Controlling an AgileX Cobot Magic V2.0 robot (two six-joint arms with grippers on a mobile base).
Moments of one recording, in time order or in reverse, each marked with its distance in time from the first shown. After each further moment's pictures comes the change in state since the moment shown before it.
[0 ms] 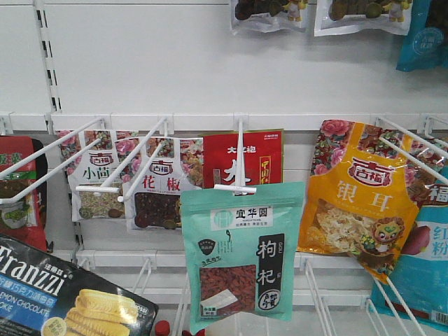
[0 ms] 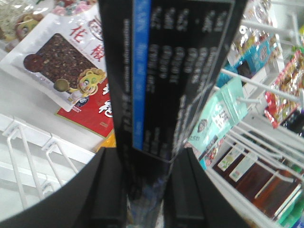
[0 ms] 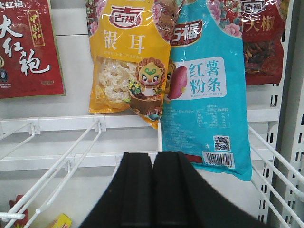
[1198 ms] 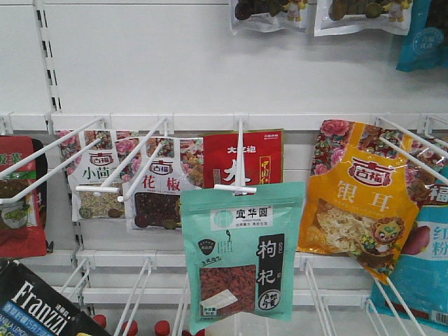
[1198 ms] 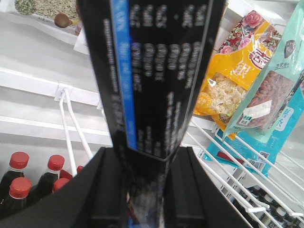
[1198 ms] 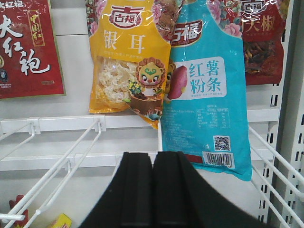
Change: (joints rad) left arm 0.000 -0.152 0.000 0.036 0.425 0.247; right arm 0.000 0.000 0.000 0.000 0.000 0.000
